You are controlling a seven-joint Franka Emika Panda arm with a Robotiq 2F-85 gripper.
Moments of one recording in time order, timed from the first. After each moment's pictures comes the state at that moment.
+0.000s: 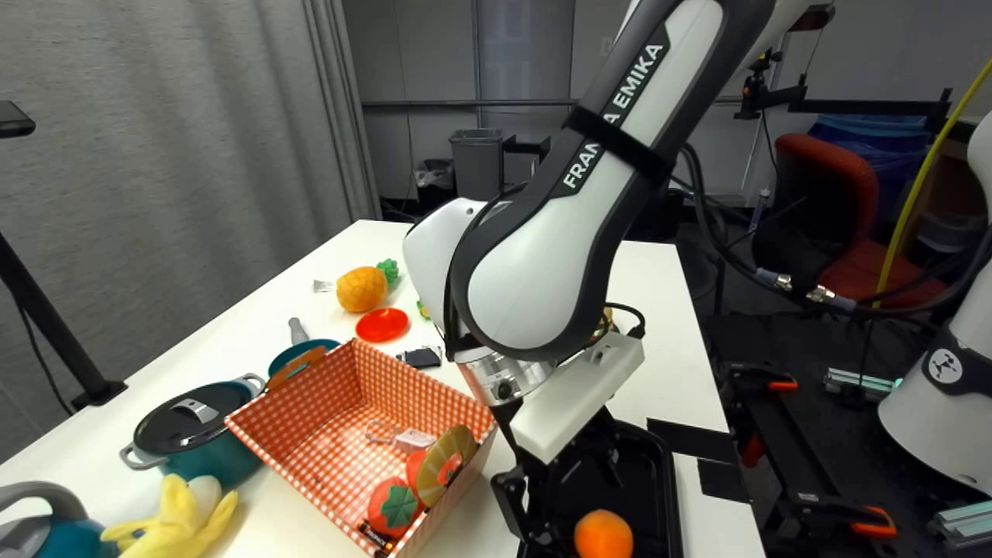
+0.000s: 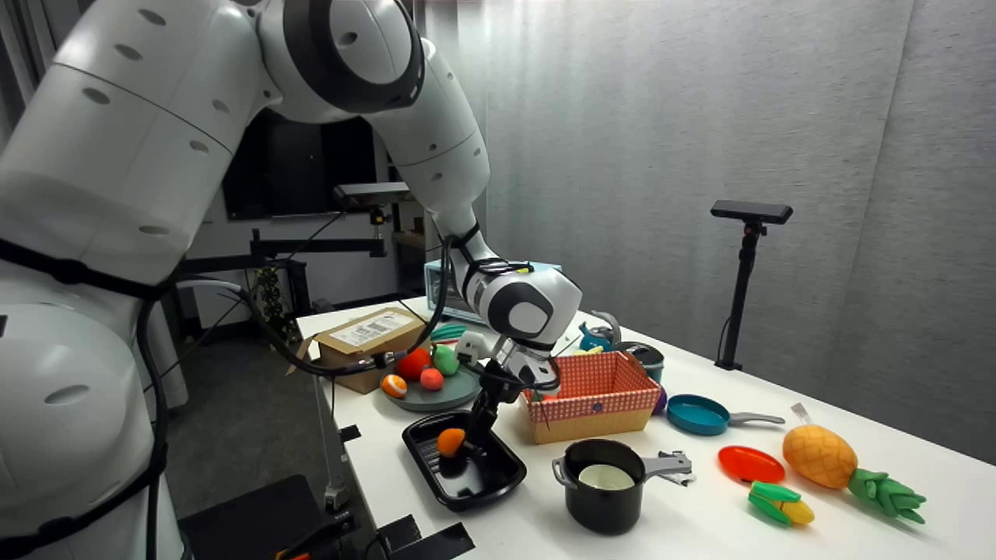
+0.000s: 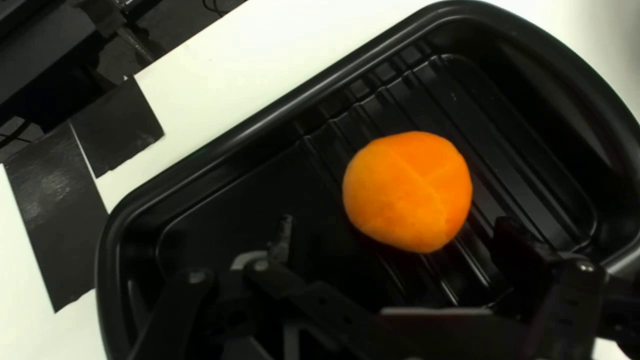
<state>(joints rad) 0.11 0.53 0.05 -2.09 0.34 2.14 0.62</state>
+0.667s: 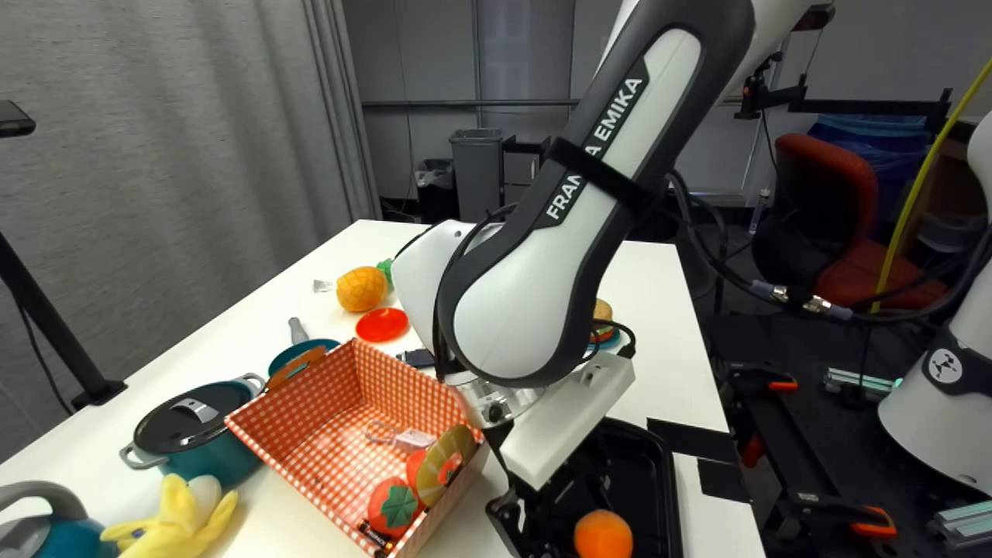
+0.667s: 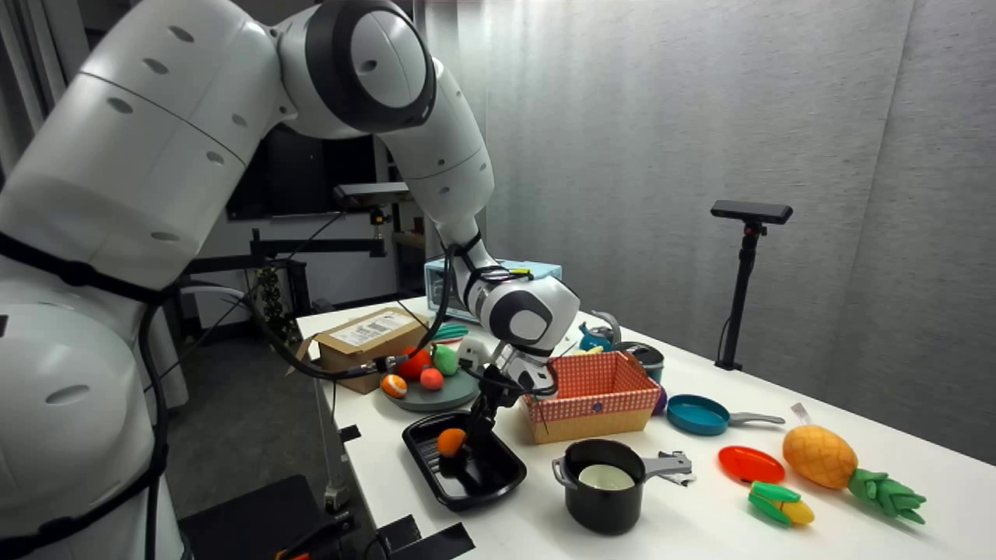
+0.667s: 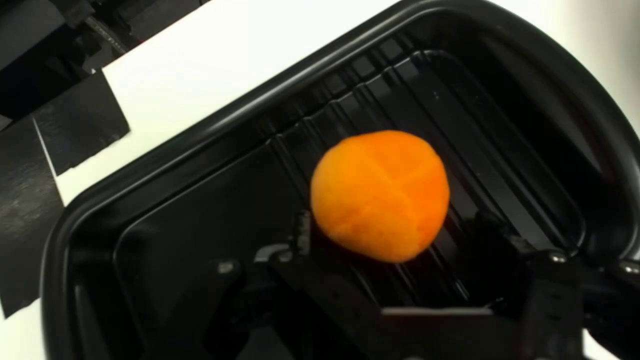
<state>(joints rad) 0.12 0.59 0.07 -2.04 0.34 2.13 0.62</state>
